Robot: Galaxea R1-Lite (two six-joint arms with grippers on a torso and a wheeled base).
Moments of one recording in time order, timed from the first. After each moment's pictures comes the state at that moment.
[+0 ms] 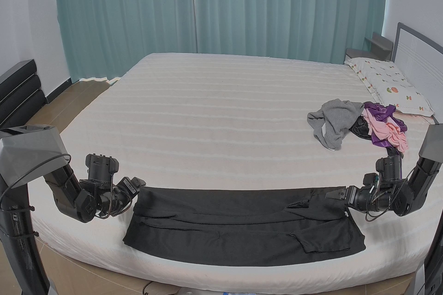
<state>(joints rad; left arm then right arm) -0.13 2.21 -0.67 -0.79 0.02 -0.88 -0.02 2.16 -0.51 -0.84 0.36 0.41</state>
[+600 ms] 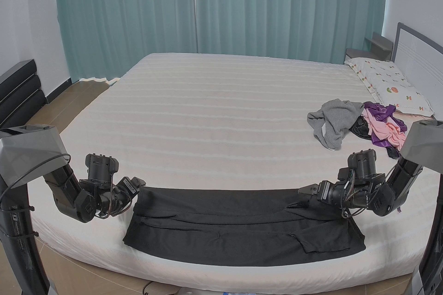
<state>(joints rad) -0.13 2.21 -0.67 -0.79 0.02 -0.88 0.20 2.18 -0.64 -0.81 0.26 0.55</state>
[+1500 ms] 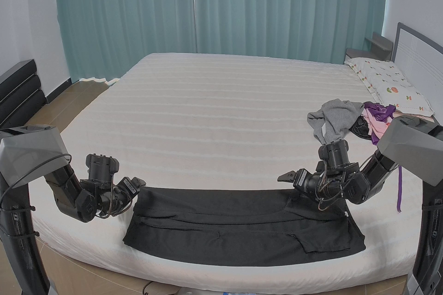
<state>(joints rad) -0.13 2.22 -0.68 -0.79 0.02 -0.88 0.31 2.30 -0.94 -0.62 0.18 0.77</state>
